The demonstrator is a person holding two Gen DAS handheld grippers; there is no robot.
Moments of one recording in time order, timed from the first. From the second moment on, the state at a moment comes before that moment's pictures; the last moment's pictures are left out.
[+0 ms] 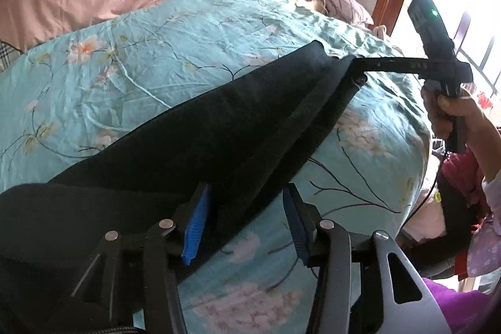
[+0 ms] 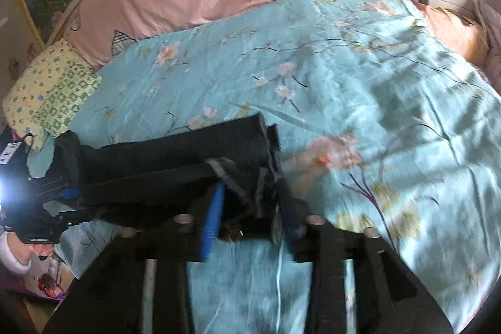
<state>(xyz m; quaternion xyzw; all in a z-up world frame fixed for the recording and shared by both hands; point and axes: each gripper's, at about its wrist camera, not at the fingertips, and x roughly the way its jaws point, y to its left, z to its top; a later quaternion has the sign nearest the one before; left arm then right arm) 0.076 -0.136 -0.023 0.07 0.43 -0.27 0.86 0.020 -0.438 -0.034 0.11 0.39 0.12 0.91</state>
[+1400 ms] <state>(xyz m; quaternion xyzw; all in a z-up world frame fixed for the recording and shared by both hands) 0.041 0.174 0.029 -0.13 0.38 -0.02 0.91 0.058 -0.183 -0.005 0.13 0.36 0.33 0.86</state>
